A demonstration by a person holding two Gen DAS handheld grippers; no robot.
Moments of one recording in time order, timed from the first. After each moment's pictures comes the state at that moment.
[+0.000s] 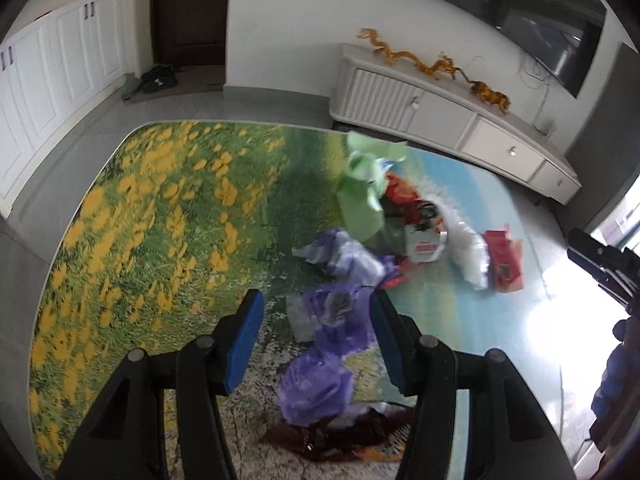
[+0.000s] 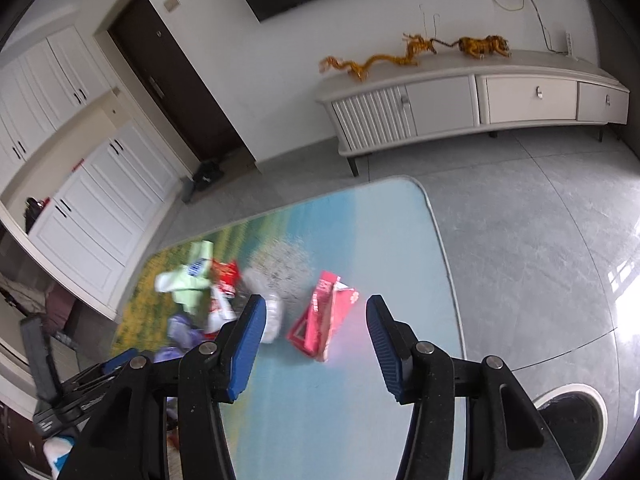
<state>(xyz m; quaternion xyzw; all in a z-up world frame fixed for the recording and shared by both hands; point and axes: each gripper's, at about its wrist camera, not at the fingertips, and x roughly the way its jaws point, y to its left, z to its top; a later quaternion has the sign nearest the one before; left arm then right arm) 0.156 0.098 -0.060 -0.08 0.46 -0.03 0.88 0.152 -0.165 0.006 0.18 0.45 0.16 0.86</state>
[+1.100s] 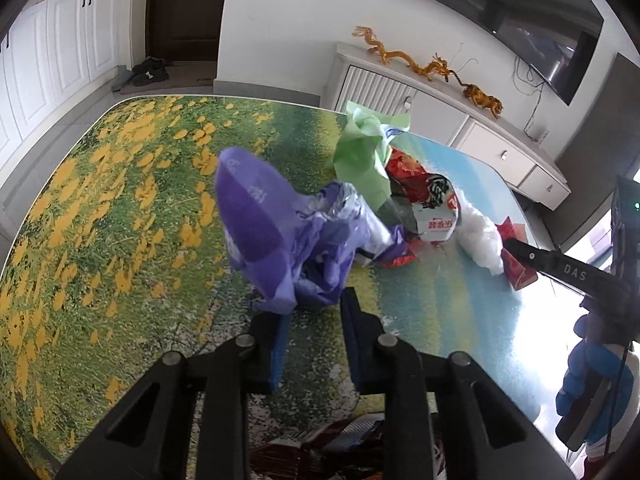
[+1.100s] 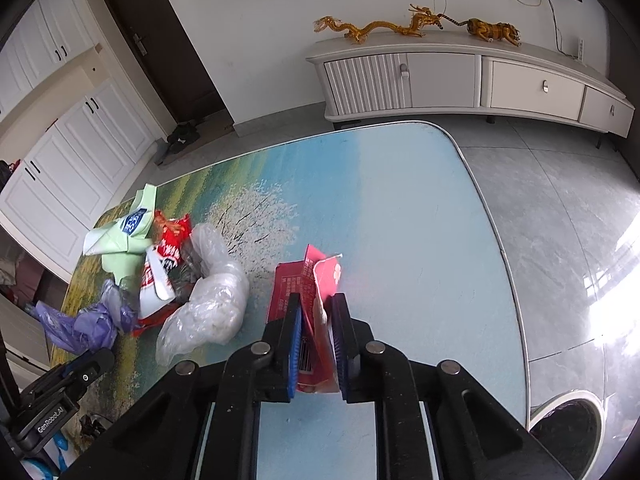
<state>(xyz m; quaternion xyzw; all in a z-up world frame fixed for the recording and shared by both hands) 0.154 0.096 -0.098 -0.10 0.45 -0.06 0.89 0.177 -0.125 -0.053 0.12 0.49 0.14 0.85</state>
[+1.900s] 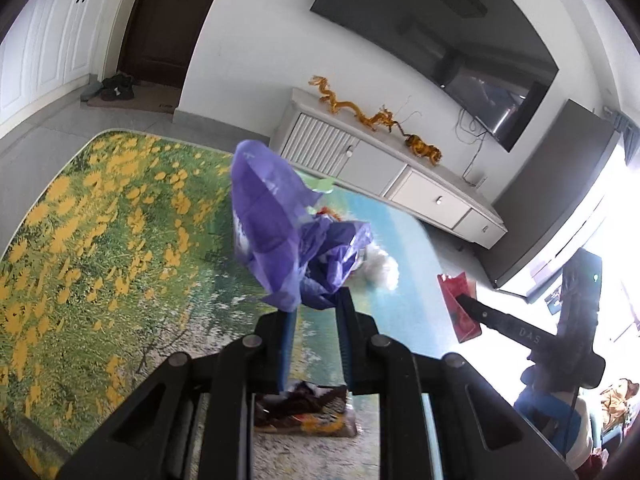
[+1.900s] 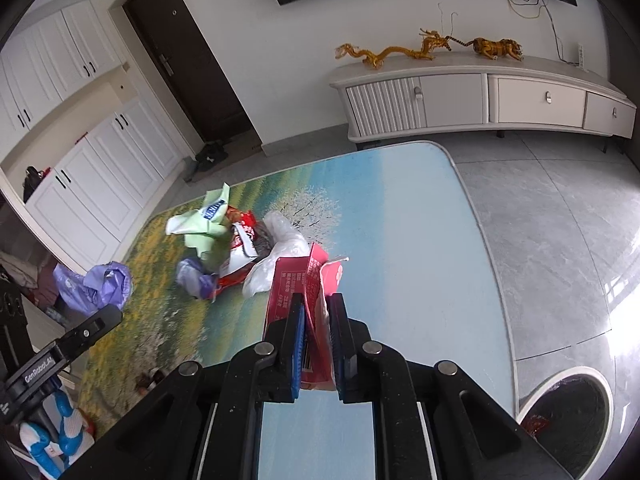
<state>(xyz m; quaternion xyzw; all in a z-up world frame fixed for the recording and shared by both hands) 0.102 0.111 -0.037 -0.18 0.36 -0.15 0.90 0.103 -0.134 0.000 0.15 0.45 0.17 0.87</state>
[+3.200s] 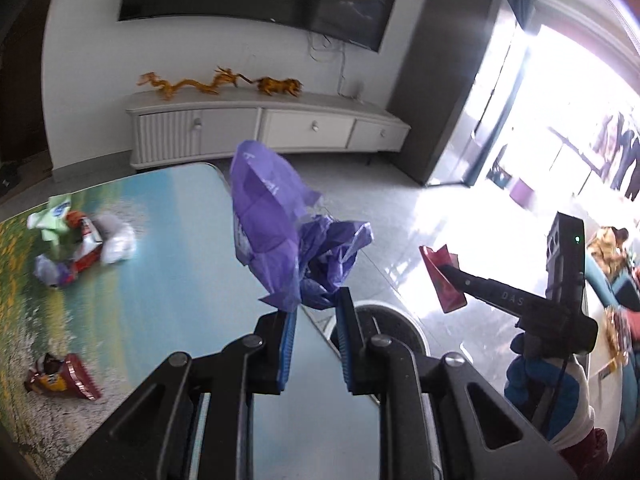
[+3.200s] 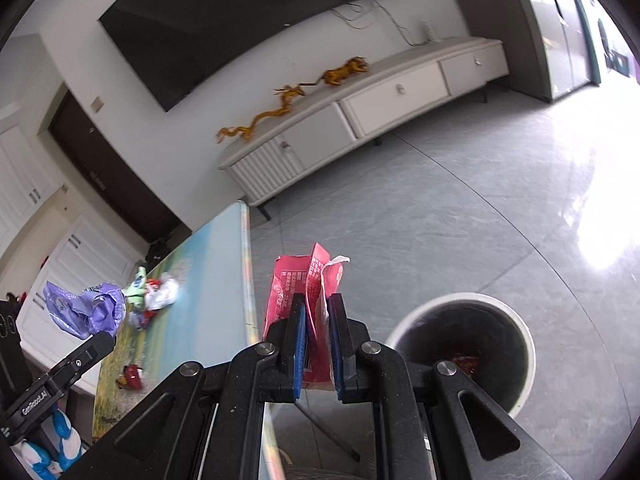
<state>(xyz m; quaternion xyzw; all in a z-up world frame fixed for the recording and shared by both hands) 0.017 -0.147 0.008 0.01 0.38 -0.34 0.86 -0.056 -0.365 0.004 0.30 0.38 0.00 0.88</state>
